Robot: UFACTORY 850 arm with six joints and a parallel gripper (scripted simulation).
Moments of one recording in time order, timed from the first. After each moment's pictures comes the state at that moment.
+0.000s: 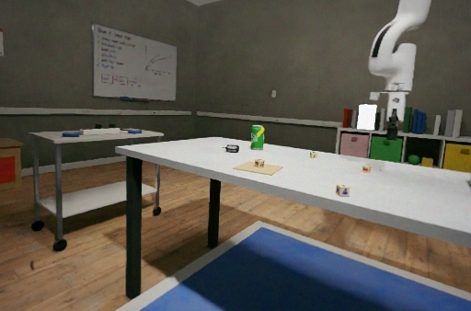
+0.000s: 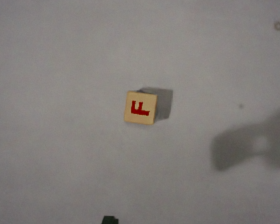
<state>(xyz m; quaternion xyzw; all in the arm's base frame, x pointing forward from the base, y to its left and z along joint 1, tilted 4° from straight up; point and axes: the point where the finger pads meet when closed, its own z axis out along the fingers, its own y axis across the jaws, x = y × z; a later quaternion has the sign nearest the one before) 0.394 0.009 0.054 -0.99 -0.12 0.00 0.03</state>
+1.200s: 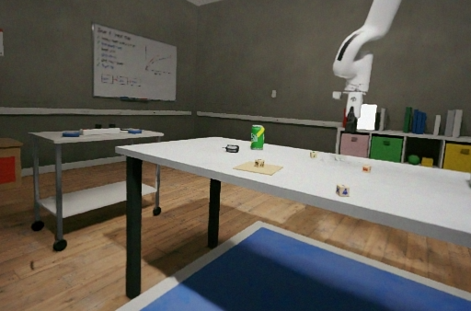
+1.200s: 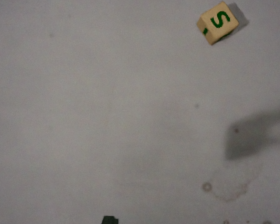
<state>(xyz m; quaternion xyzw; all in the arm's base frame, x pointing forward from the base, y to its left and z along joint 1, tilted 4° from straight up) 0.553 -0.026 0.052 -0.99 -0.12 -0.02 0.05</state>
